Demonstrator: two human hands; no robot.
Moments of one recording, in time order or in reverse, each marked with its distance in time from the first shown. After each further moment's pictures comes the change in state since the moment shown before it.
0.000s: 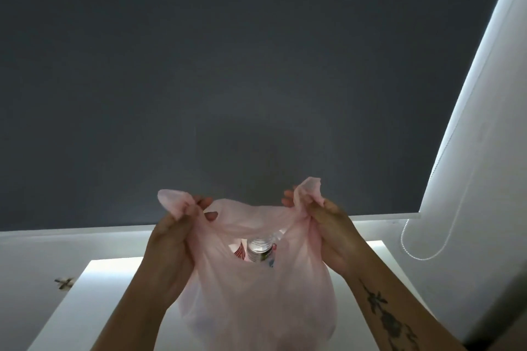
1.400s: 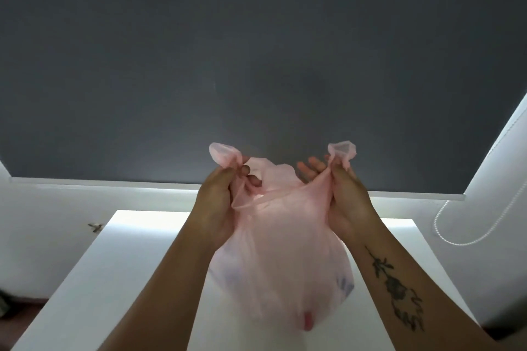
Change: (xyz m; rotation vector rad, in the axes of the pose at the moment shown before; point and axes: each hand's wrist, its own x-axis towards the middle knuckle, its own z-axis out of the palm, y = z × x) left_hand 0.023 -0.025 0.031 -0.100 0.039 -0.168; right_hand 0.031 0.023 0.013 0.181 0.144 -0.006
